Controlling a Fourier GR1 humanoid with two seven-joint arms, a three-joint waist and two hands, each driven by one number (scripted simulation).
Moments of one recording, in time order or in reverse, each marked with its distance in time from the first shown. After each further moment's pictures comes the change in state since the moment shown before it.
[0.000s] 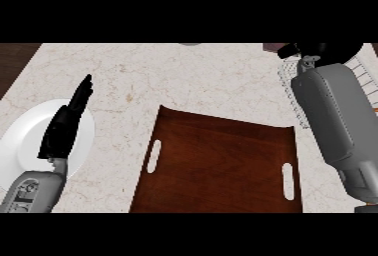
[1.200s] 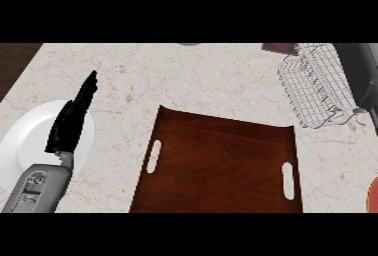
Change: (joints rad) left arm -0.046 -0.021 -0.001 0.046 -0.013 0.008 0.007; right arm -0.446 -0.108 -0.227 0.535 0.524 0.150 0.086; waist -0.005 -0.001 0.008
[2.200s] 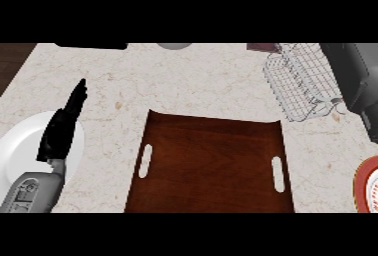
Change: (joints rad) left arm 0.057 0.009 0.043 0.016 0.007 0.006 -0.027; right arm -0.002 0.024 -0.164 0.128 0.078 0.132 -0.015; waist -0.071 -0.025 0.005
